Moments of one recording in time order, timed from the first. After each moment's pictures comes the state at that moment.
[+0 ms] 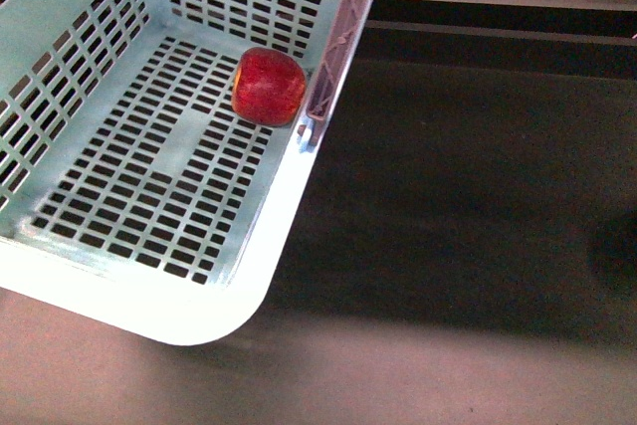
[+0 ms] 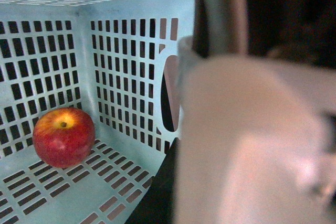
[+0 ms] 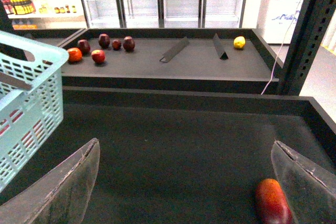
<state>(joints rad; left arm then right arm) -0.28 1.56 0.97 0.20 -0.20 -1.47 0.00 0.01 0.02 0.00 0.00 0.00</state>
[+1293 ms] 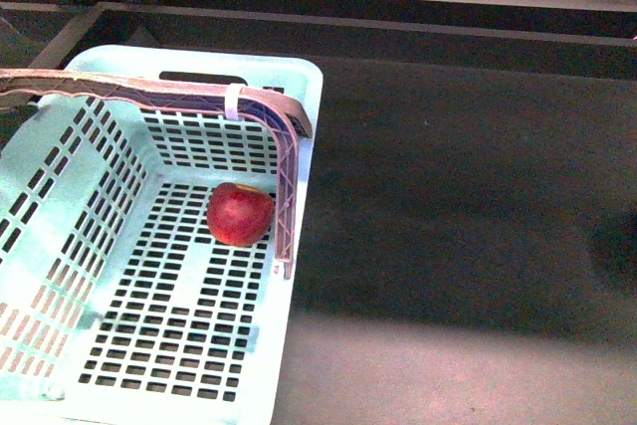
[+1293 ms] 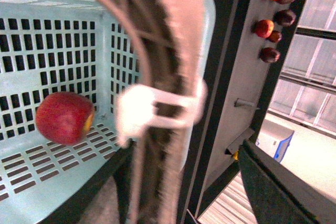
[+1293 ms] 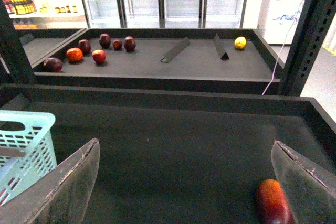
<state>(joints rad) -0.12 1.56 0.67 0.26 -0.05 -1.67 0.00 0.01 0.02 0.00 0.00 0.00</state>
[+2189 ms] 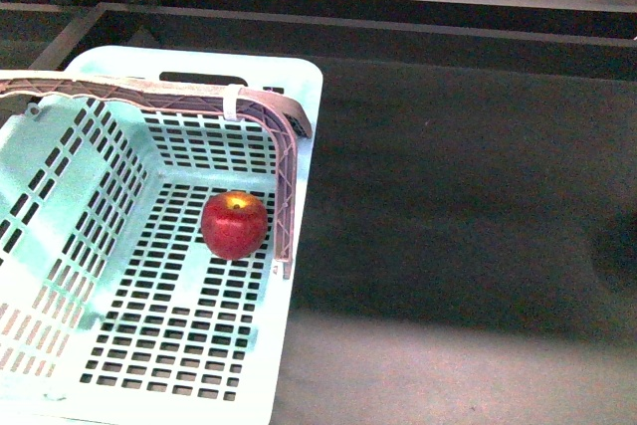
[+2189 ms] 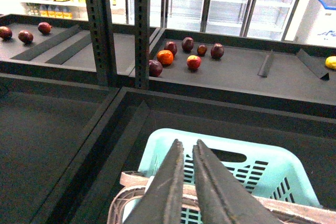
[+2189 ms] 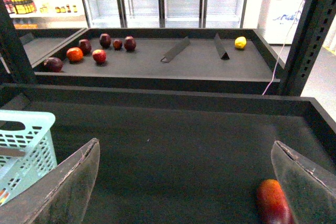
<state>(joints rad) -0.11 0.96 0.15 0.80 -0.10 -0.04 0.00 0.01 0.02 0.00 0.00 0.00</state>
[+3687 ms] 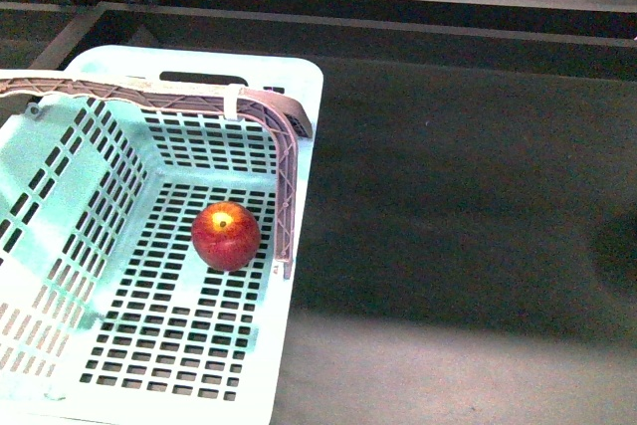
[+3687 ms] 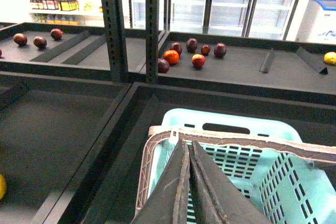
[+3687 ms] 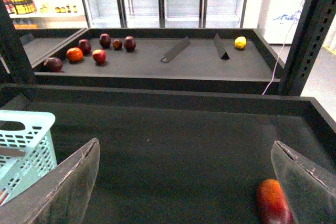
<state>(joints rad) 0.00 0.02 0.02 0.01 0.00 -0.01 0.00 0.01 0.02 0.00 0.00 0.00</state>
